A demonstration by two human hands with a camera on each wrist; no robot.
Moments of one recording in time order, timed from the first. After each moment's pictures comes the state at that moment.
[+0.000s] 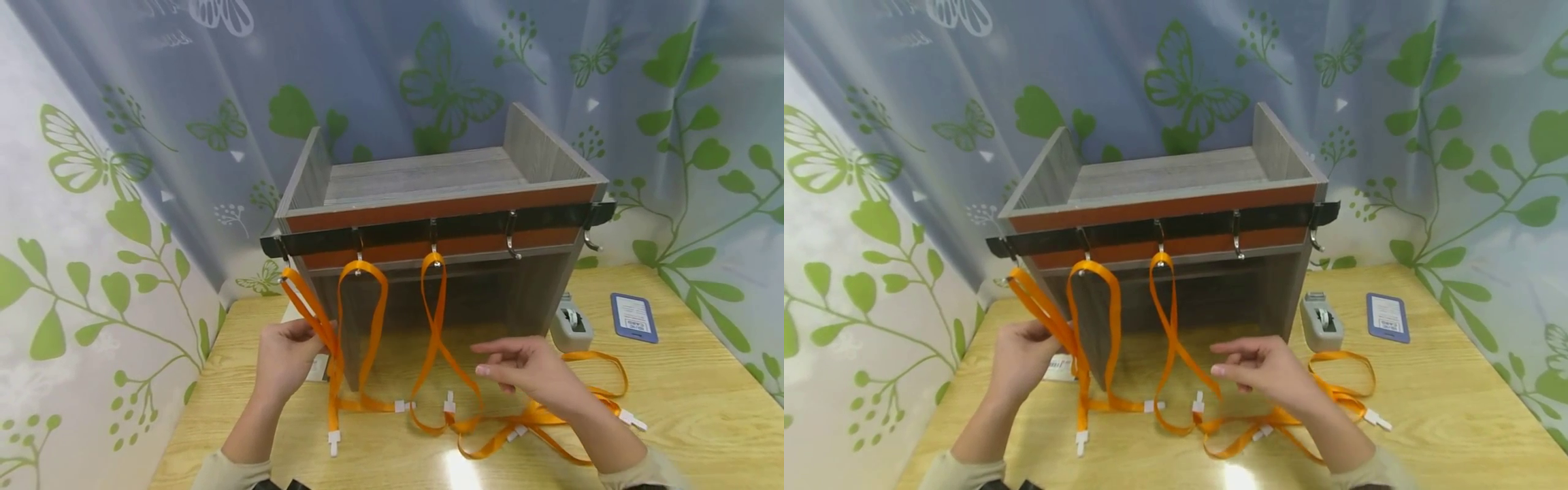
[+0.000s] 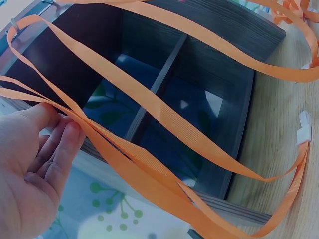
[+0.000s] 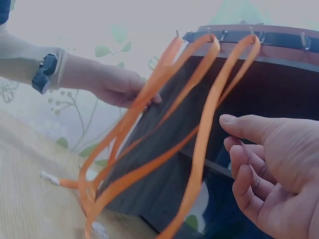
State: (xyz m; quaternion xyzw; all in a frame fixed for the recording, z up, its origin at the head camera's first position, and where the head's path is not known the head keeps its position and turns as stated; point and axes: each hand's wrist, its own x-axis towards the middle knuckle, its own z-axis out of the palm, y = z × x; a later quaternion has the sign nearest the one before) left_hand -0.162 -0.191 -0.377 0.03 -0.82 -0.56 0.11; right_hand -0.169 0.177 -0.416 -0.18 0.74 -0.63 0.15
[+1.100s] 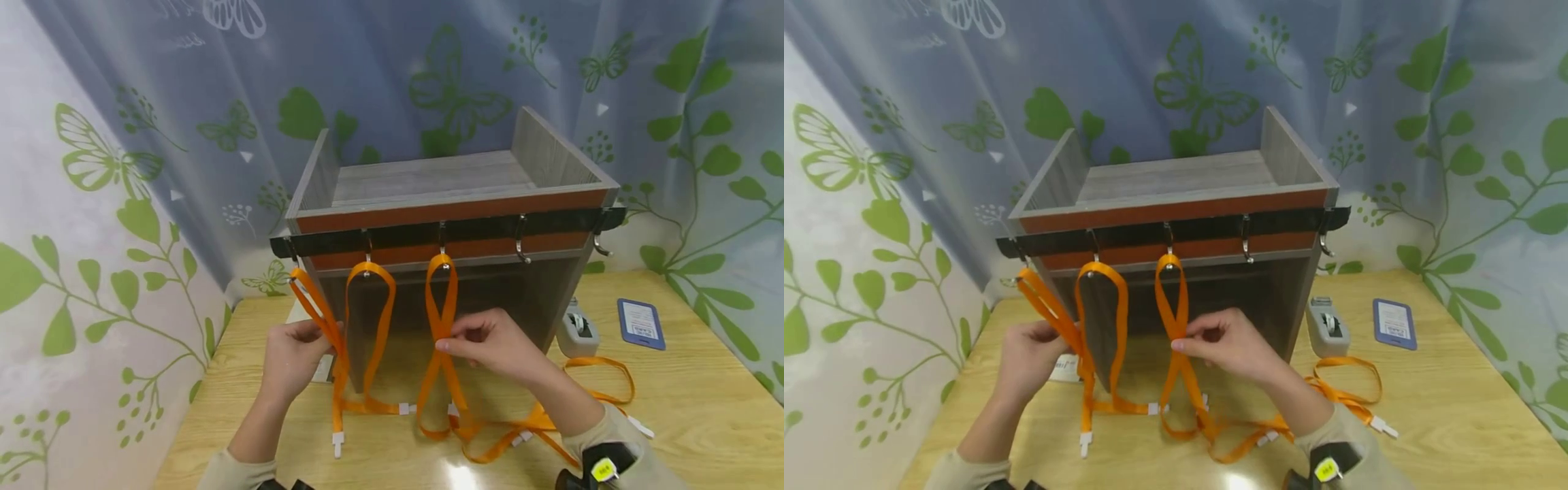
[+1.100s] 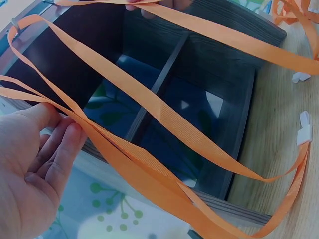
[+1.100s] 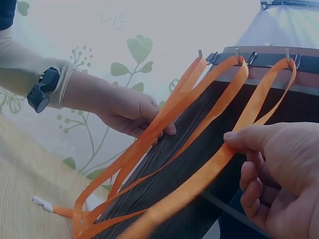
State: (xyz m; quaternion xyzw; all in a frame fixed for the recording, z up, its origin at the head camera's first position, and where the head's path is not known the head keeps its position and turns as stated) left_hand -0.165 -0.192 -0.381 0.02 -0.81 -0.57 0.13; right_hand -0.196 0.125 -0.381 -0.24 0.78 -0.57 0.11
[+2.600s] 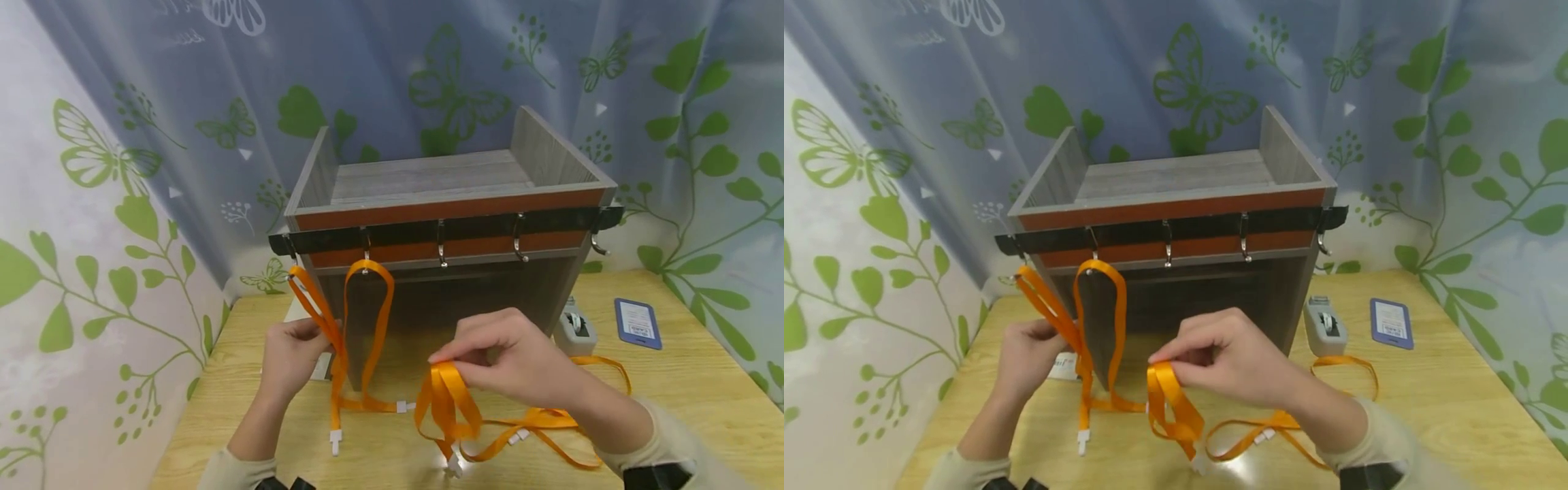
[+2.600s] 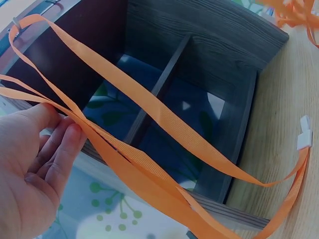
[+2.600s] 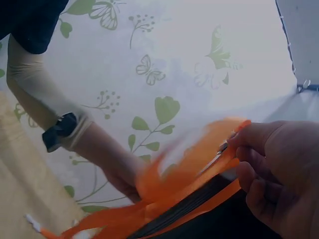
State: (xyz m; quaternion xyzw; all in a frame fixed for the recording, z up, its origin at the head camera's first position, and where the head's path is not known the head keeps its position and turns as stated) left_hand -0.164 -0.191 -0.381 0.03 -0.81 -0.58 0.11; right_hand -0.149 0.127 -0.310 -0.50 0.67 -0.54 -0.01
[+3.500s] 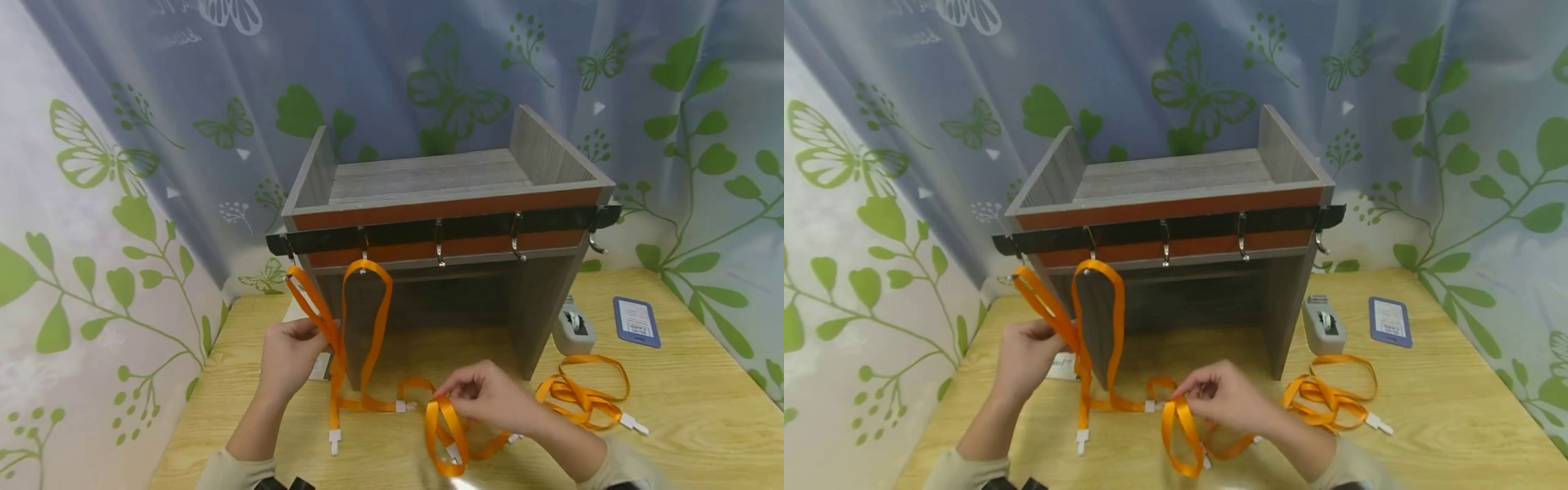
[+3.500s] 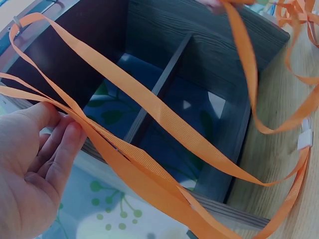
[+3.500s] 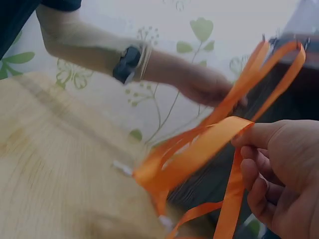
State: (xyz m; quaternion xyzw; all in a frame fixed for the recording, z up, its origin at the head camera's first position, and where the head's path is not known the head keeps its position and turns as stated) left_hand -0.163 -0.191 -0.381 0.02 -0.81 -0.58 0.11; right_hand -0.160 0.129 -0.433 -0.31 0.73 -0.57 0.19
